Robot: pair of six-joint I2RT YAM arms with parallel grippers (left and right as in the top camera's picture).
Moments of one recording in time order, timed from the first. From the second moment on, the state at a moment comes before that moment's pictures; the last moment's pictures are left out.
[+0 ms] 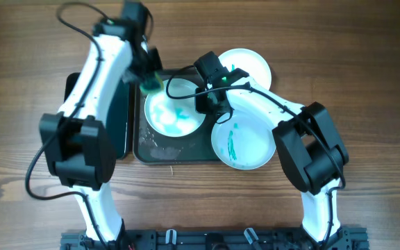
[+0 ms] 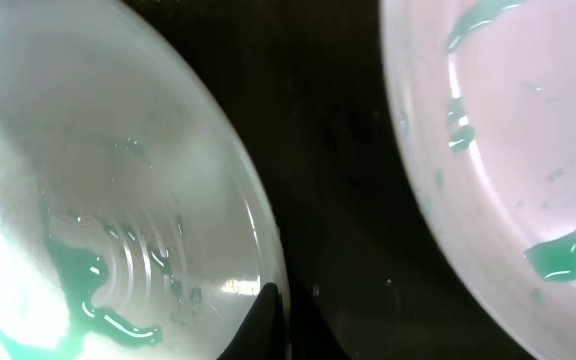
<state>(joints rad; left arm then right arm) -0.16 2.05 1.89 -1.20 0.07 -0.45 0.58 2.13 1.49 -0.64 -0.11 0.53</state>
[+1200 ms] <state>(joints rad) -0.07 2.05 1.97 -1.22 0.10 -0.45 1.08 1.86 1.51 -0.86 1.28 0.37</state>
